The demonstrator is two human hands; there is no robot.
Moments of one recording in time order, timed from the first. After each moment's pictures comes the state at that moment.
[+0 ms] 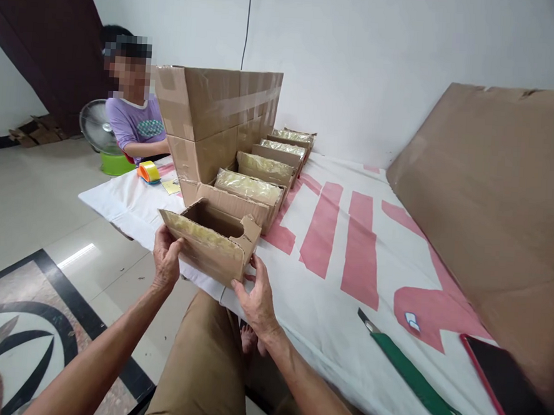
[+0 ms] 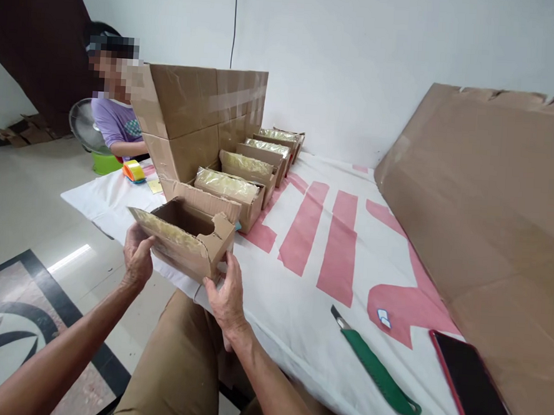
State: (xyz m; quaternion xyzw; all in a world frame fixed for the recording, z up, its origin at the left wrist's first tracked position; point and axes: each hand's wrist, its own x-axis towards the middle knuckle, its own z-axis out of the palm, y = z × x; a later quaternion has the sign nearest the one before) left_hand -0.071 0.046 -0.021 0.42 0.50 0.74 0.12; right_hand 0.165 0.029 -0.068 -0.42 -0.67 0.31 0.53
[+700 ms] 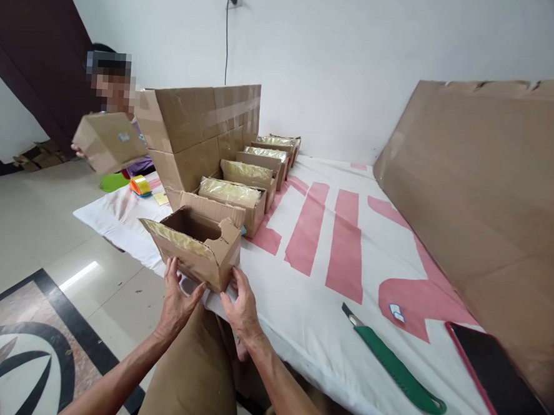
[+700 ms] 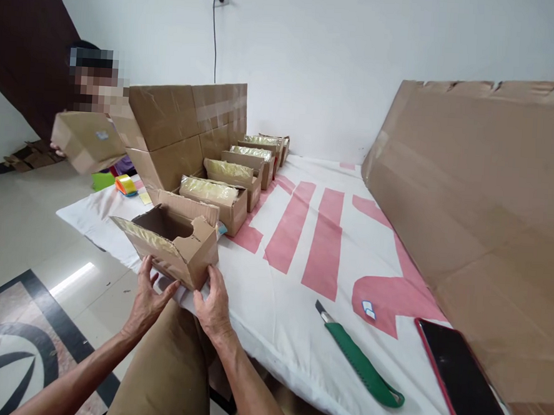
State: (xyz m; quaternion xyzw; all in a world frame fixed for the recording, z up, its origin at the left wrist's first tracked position) left_hand -0.002 -0.015 -0.074 0.51 0.65 0.55 0.10; right_hand 0.167 0.025 -0.107 -0.41 -0.67 0.30 0.54
